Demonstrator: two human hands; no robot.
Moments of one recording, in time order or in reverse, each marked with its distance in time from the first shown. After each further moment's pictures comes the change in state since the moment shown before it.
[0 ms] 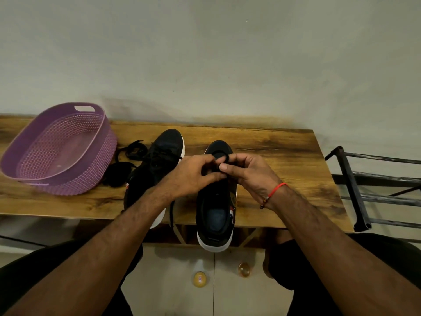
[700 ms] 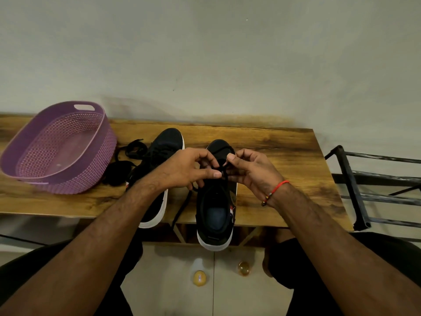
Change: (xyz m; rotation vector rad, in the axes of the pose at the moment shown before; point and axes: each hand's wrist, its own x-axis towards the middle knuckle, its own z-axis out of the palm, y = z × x) left_hand 0.001 0.002 -0.023 -0.198 -0.131 -0.121; right_hand 0.002 -0.006 -0.002 0.122 0.078 0.080
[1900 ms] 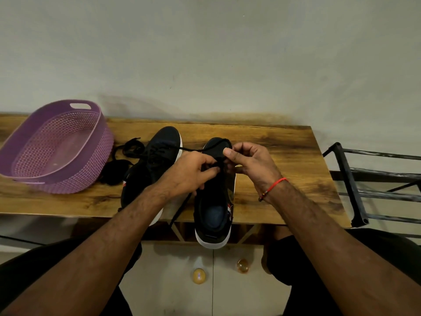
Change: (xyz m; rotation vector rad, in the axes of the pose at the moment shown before) left_hand 0.001 -0.003 0.026 0.172 0.104 0.113; right_hand 0.001 -0.003 -0.001 -0.163 0.053 -0.164
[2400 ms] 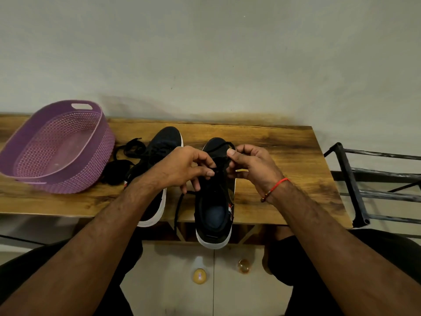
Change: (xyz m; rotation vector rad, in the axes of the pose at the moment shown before) left_hand -0.001 0.000 -0.026 -0.185 -0.158 -0.136; right_hand 0.001 0.002 -0.004 0.008 -0.017 0.088
